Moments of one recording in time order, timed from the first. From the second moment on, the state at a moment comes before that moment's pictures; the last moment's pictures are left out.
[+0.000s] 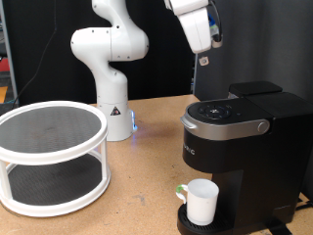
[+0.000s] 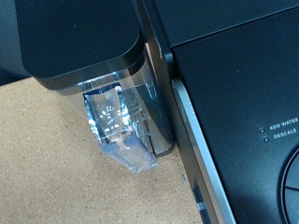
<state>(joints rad) -0.13 -0.42 0.23 -2.30 0.47 1.88 -0.56</state>
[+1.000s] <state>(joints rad) -0.13 -0.25 0.31 -2.04 0.36 1.94 -0.47</state>
